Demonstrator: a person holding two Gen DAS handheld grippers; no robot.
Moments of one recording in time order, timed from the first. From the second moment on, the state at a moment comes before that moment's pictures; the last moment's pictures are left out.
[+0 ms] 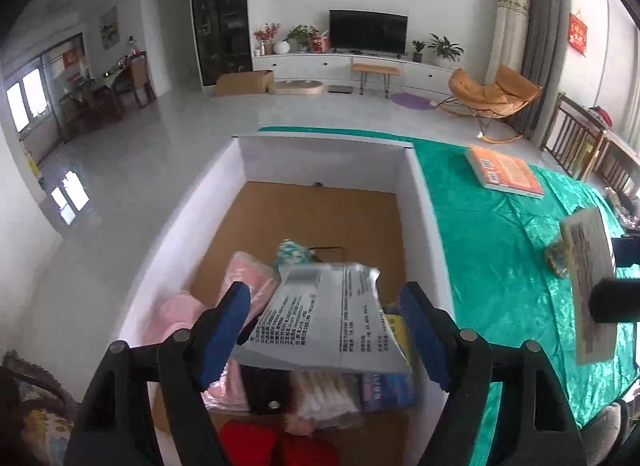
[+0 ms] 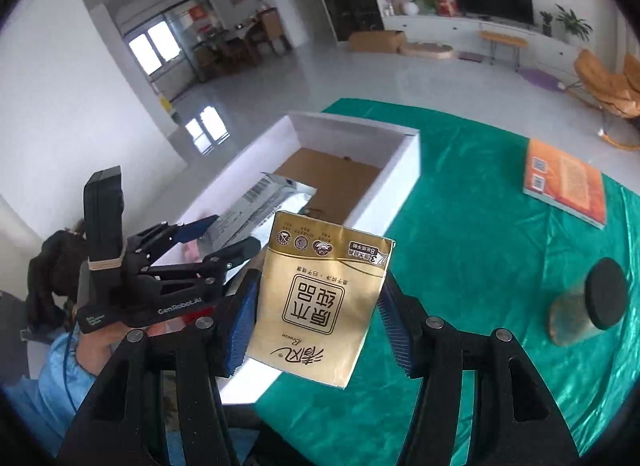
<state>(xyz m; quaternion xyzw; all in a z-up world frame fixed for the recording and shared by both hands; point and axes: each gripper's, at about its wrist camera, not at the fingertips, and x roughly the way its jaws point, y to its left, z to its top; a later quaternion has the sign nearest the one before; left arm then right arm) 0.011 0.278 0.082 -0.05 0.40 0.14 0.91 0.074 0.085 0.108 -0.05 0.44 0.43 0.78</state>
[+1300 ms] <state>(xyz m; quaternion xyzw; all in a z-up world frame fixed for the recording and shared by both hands) -0.084 0.288 0.095 -0.06 0.37 0.32 0.87 -0.004 0.161 0.077 -0.15 0.43 0.42 0.78</state>
